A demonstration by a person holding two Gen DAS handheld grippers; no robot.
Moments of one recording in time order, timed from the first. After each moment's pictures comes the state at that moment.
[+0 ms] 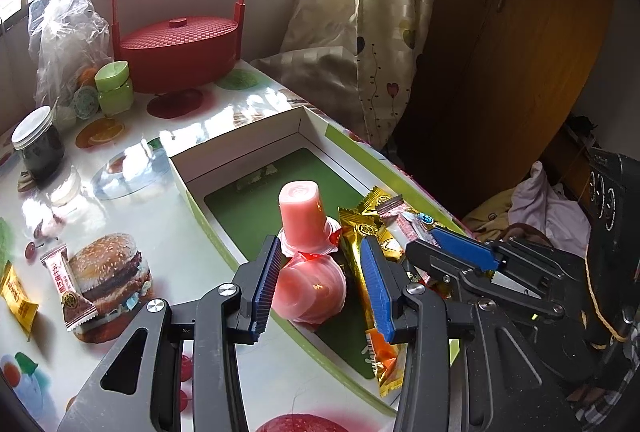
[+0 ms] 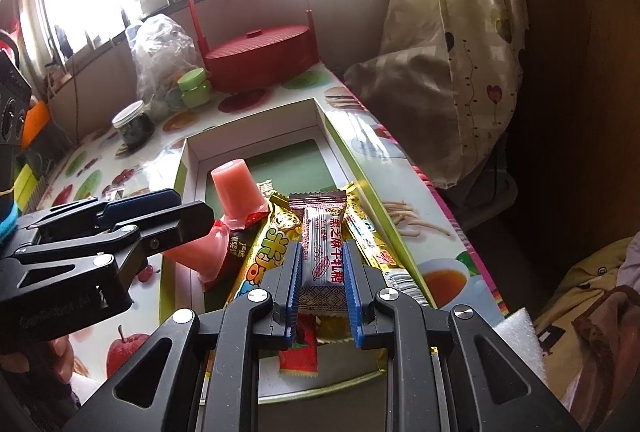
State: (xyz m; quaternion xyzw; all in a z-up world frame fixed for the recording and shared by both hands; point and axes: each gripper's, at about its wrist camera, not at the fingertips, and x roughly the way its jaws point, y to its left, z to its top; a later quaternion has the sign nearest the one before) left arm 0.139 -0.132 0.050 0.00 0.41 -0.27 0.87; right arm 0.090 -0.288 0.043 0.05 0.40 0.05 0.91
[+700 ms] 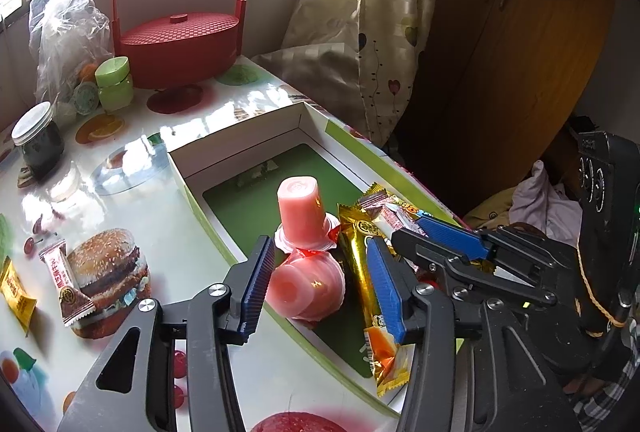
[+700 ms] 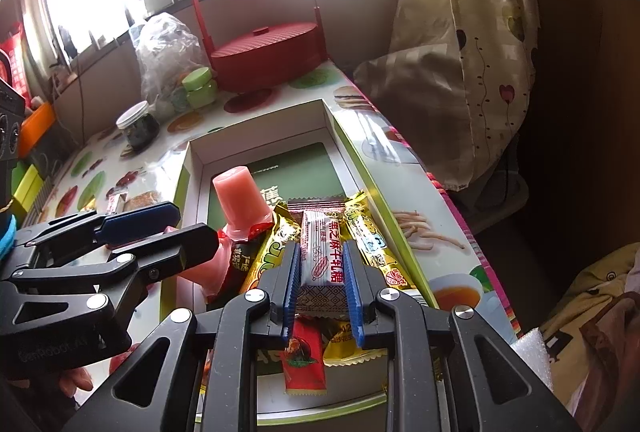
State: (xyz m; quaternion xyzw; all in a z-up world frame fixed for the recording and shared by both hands) left arm 0.138 -0.134 0.049 0.00 0.41 -0.26 0.87; right arm 0.102 -0.287 0.042 0.06 0.41 0.07 0.91
